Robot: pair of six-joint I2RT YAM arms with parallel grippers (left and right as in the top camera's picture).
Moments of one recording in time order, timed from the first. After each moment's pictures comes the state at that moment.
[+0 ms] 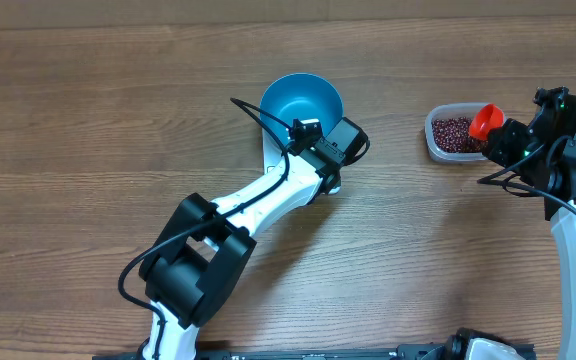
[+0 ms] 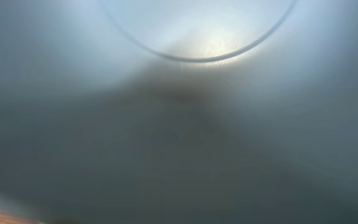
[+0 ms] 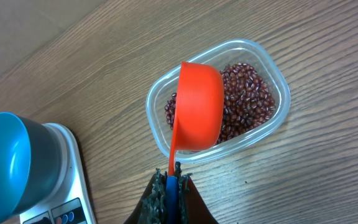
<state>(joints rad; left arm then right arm) -0.72 2.04 1.43 -0.66 -0.35 -0.84 -0.26 1.30 1.12 -0.69 -0.24 0.28</state>
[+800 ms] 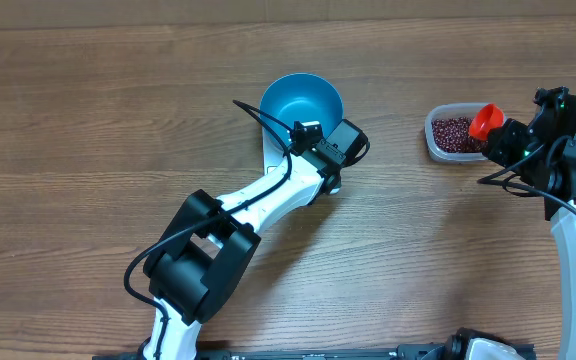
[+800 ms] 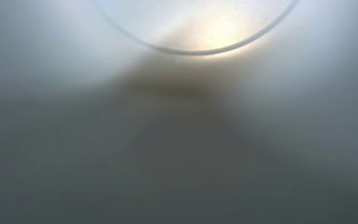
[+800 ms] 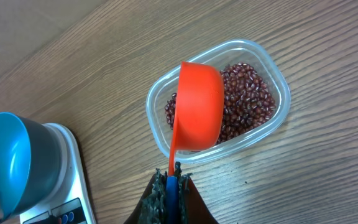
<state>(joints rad) -0.72 2.06 1.43 -0.64 -0.34 -0.84 -0.26 1.30 1.12 -0.69 -0.24 0.28</state>
